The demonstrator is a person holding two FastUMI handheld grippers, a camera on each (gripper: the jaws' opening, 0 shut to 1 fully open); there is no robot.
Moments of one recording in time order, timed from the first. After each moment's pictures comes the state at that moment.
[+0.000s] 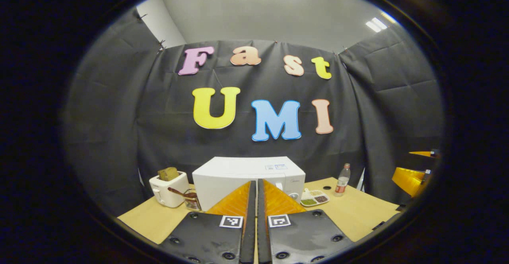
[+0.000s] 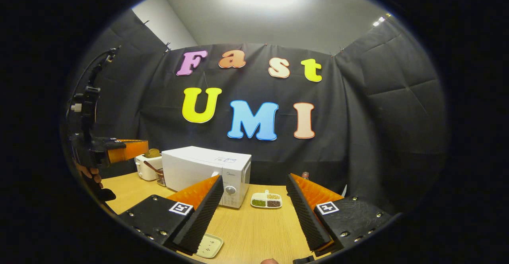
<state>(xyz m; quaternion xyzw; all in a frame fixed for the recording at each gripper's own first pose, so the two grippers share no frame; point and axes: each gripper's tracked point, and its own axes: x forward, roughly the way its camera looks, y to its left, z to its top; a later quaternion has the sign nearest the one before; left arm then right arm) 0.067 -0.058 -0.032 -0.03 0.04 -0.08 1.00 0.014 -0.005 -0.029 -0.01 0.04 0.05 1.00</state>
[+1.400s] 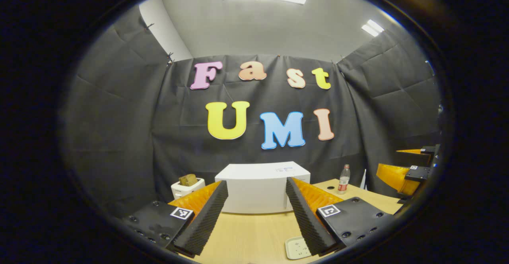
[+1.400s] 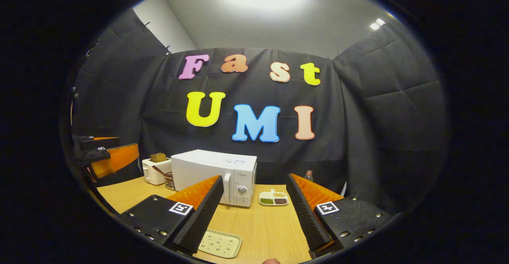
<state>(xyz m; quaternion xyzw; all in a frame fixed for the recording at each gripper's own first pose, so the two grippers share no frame) -0.011 0.008 -0.018 -0.03 0.01 -0.06 1.00 -0.029 0.043 -0.017 0.00 0.04 0.04 1.00</state>
